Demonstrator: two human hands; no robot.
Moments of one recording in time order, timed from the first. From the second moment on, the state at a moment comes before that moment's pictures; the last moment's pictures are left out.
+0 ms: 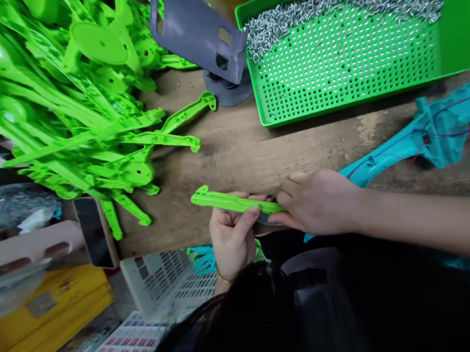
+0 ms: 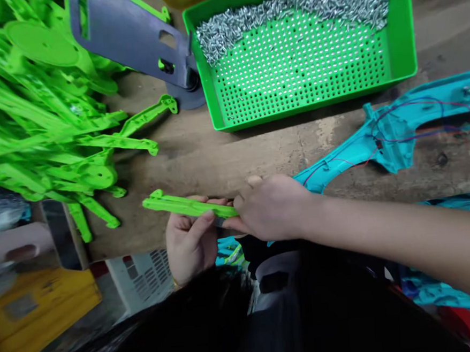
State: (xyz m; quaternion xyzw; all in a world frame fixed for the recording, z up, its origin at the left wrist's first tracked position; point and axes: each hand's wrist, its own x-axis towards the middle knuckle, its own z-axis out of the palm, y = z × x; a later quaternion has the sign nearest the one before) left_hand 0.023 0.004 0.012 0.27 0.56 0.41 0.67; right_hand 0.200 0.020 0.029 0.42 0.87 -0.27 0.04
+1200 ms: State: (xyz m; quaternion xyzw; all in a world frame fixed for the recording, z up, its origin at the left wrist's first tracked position) left_hand 0.017 0.036 0.001 0.31 0.58 0.57 0.49; right_hand 0.181 0.052 0.047 0.49 0.72 -0.50 0.00
